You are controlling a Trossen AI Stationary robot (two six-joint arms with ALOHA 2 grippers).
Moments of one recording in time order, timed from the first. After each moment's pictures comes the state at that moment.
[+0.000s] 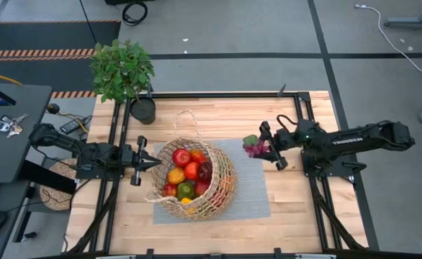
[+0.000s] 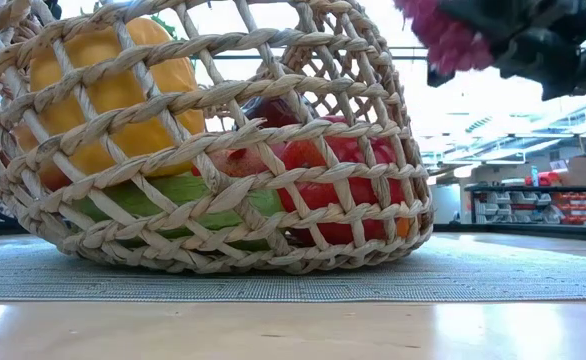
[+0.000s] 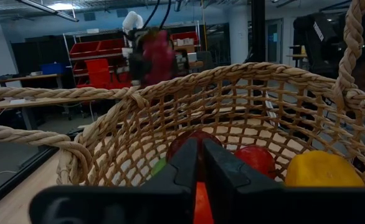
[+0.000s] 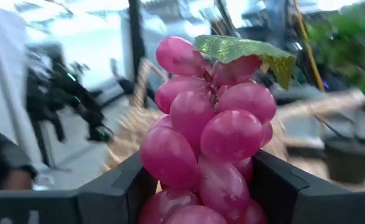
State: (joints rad) left arm -0.33 0.28 0.01 0.39 -0.27 0.12; right arm -0.17 0.92 0.22 0.85 -0.47 0.09
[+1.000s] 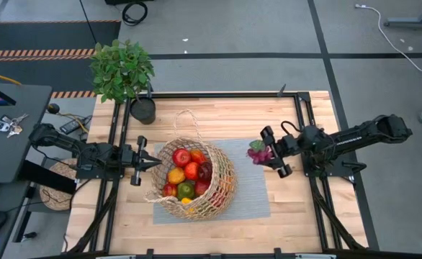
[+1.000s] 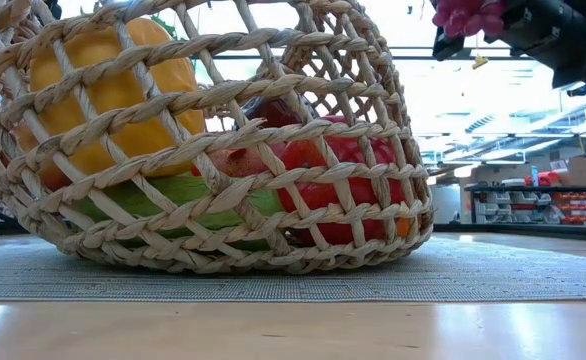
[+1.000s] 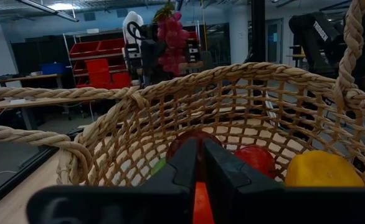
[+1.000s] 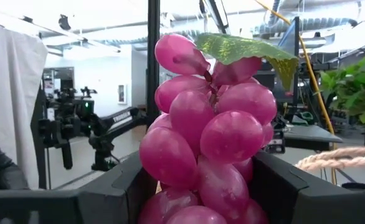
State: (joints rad) left arm -0.33 0.28 0.01 0.39 -0.27 0.12; right arm 0.02 0.95 0.22 1.04 -0.30 0.05
